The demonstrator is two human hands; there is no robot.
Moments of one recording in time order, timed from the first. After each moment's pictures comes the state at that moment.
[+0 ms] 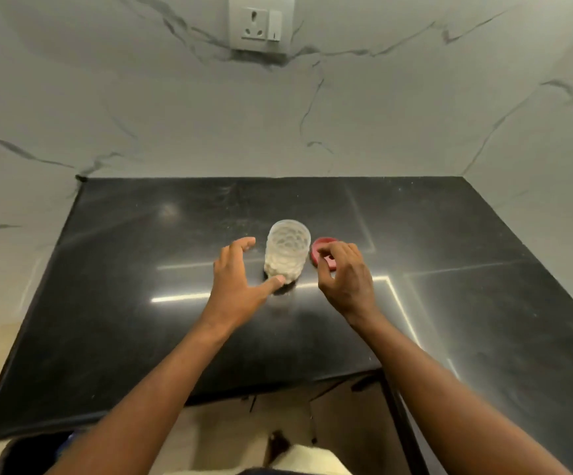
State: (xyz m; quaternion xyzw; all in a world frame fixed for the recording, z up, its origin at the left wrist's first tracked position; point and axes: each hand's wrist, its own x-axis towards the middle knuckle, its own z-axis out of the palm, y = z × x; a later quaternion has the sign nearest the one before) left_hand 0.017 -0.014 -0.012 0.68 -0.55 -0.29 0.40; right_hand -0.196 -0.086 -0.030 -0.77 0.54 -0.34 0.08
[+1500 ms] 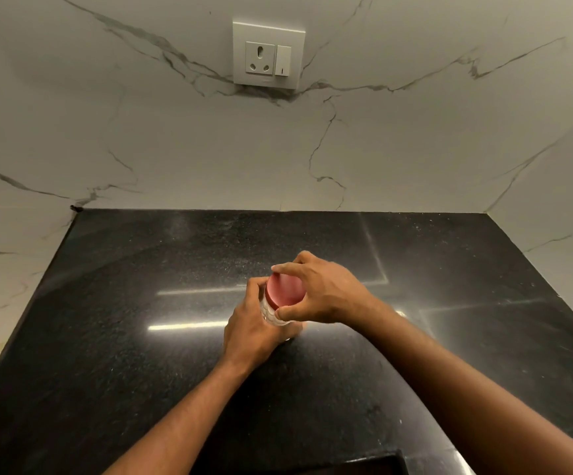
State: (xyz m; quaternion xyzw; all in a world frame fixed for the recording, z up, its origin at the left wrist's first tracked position) left_hand -0.007 -0.090 -0.049 0.68 -0.52 -0.32 0.40; right_hand -0.148 -0.178 0.044 -0.89 0.43 0.03 0.13
